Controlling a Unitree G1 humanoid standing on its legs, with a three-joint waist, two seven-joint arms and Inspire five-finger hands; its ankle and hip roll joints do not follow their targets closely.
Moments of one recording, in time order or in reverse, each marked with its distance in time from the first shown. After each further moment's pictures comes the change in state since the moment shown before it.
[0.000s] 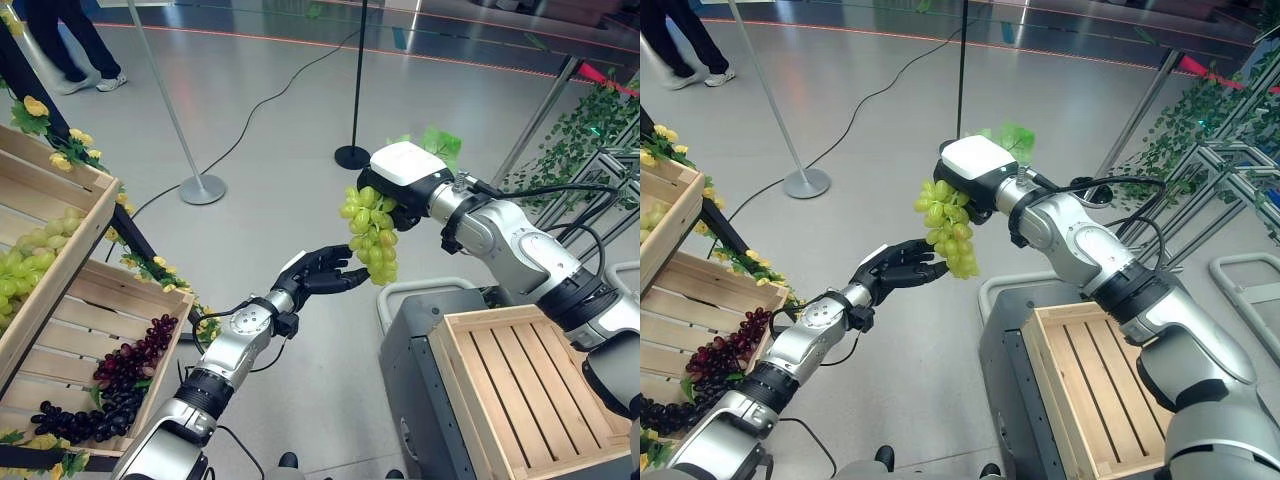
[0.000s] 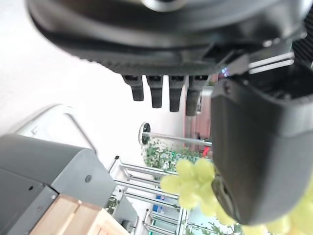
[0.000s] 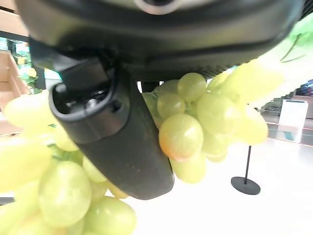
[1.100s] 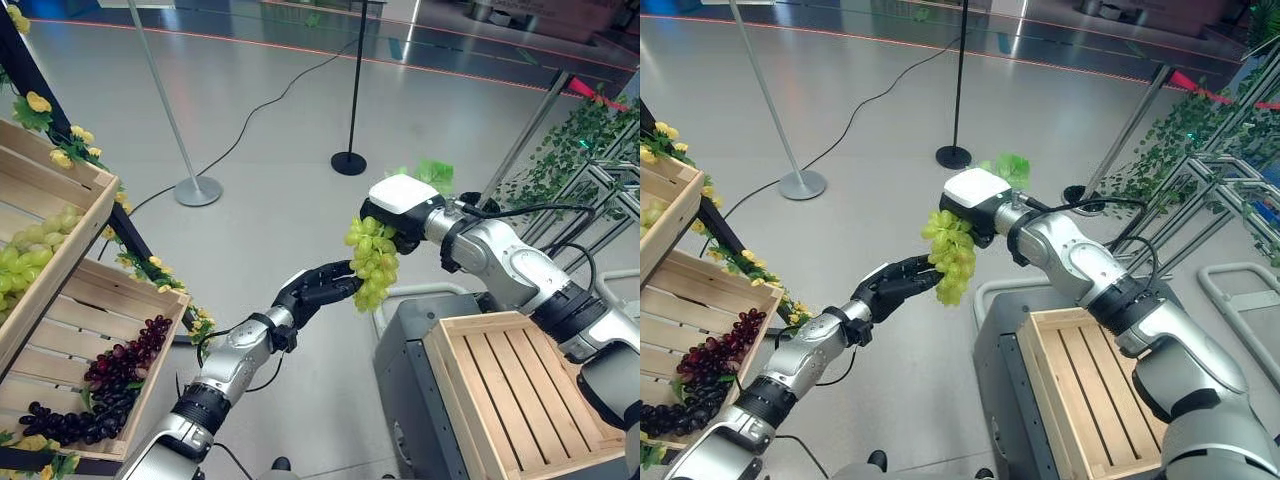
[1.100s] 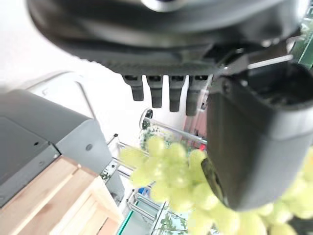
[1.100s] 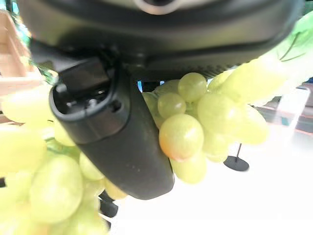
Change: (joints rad) left arm 0.086 0.008 0.002 -0.010 -0.213 0.021 -0.058; right arm 0.090 0.007 0.003 0.060 -0.082 -0.044 0.055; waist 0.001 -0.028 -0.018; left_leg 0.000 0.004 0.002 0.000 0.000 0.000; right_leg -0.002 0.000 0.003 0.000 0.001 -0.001
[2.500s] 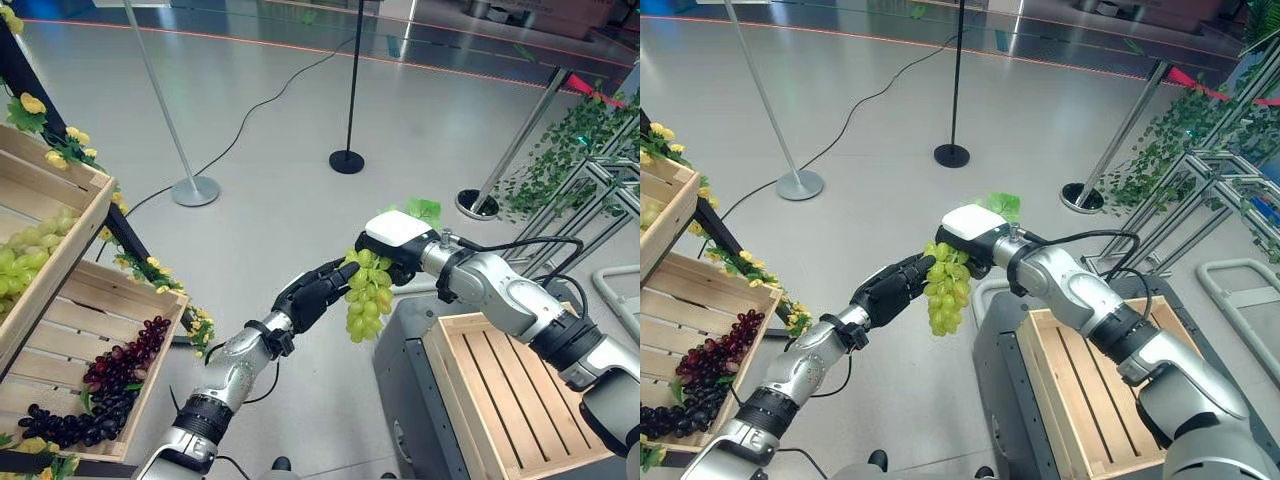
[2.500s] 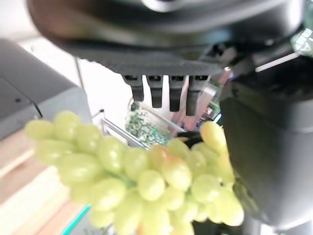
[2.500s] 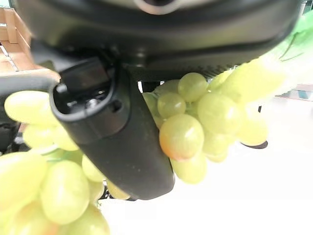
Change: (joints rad) left arm 0.051 -0.049 0.105 0.009 -0.022 0.019 -0.103; right arm 0.133 0.001 -0.006 -0.085 0.044 -0.028 -0.016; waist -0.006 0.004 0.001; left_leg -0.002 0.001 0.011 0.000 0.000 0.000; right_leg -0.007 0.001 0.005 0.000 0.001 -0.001
